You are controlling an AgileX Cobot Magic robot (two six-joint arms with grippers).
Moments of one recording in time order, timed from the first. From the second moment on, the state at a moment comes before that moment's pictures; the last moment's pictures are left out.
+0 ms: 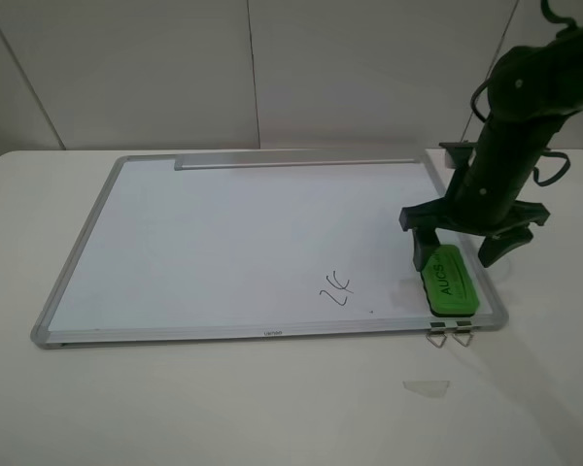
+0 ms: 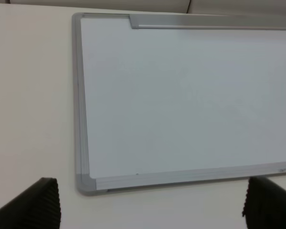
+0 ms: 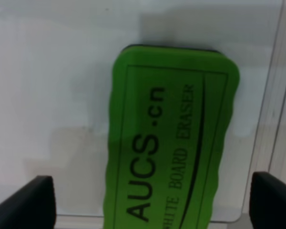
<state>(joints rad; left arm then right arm) -0.05 -0.01 -0.50 -0.15 1.04 -0.04 0.23 1.87 -1.08 -0.02 0.90 0.24</state>
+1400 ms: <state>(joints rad) -0.05 -0.01 -0.50 -0.15 1.04 -0.04 0.22 1.99 -1.09 0.00 0.86 0.21</state>
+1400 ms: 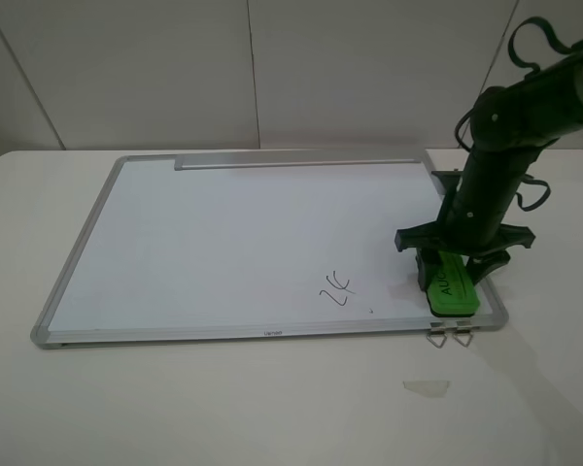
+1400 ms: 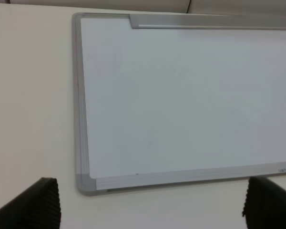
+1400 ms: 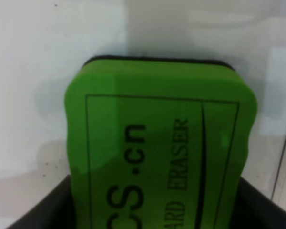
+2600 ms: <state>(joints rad) -0.05 -0.01 -0.50 -0.15 1.04 -0.04 0.73 2.06 -1.27 0.00 0.84 -0.15</state>
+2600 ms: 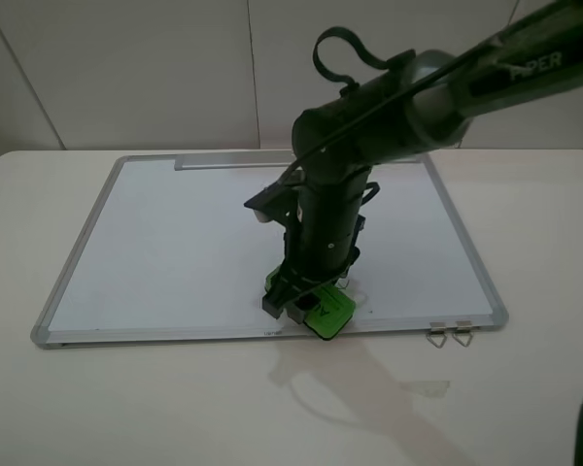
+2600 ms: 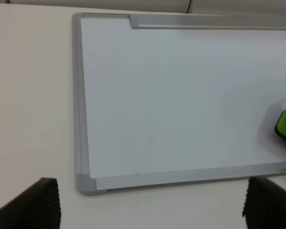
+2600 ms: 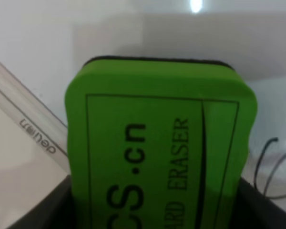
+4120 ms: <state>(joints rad) -0.05 -0.01 -0.50 -0.15 1.04 -0.04 0.74 2.14 -1.30 -0.13 0.83 -0.48</state>
